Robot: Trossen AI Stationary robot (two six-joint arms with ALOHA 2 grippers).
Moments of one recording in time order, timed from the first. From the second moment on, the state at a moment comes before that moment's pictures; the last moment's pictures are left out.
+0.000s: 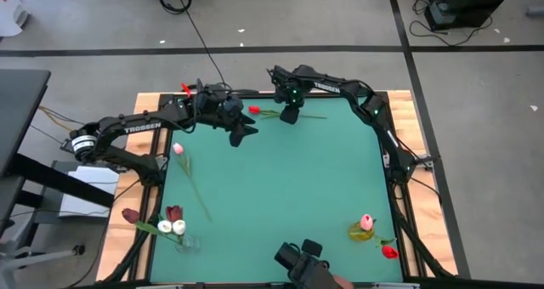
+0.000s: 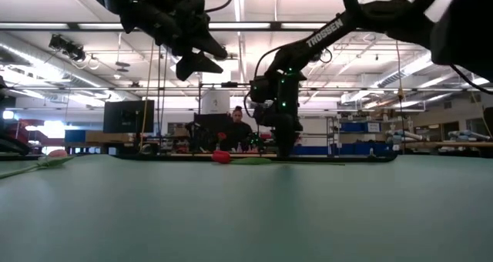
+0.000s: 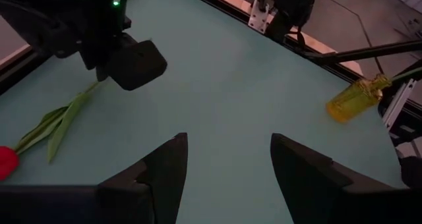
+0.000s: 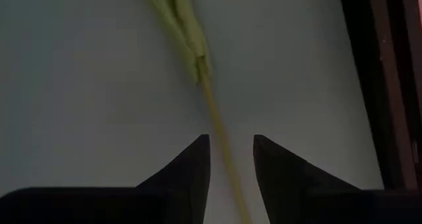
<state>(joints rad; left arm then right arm) 0.46 1.30 0.93 -0.14 0.36 -0.21 -0.64 2.35 1.99 -1.11 -0.04 -0.24</state>
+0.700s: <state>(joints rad) 0.46 1.30 0.93 -0.13 0.33 -0.36 -0.66 2.36 1.93 -1.12 -0.14 -0.17</state>
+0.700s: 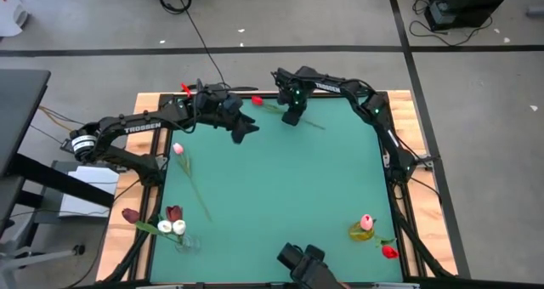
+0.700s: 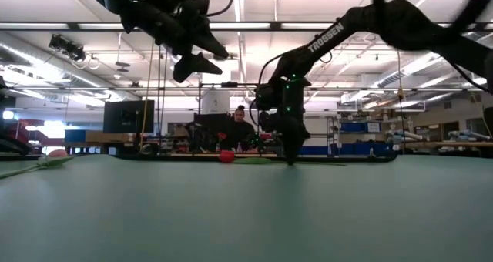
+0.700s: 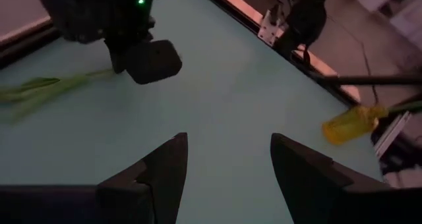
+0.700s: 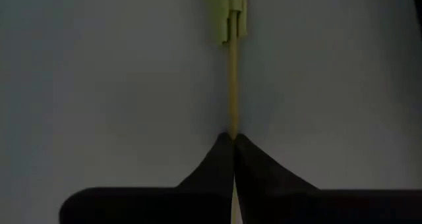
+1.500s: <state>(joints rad) 0.55 1.31 0.93 0.37 0.25 -0.34 -0.51 1.83 1.96 -0.77 -0.19 0.21</state>
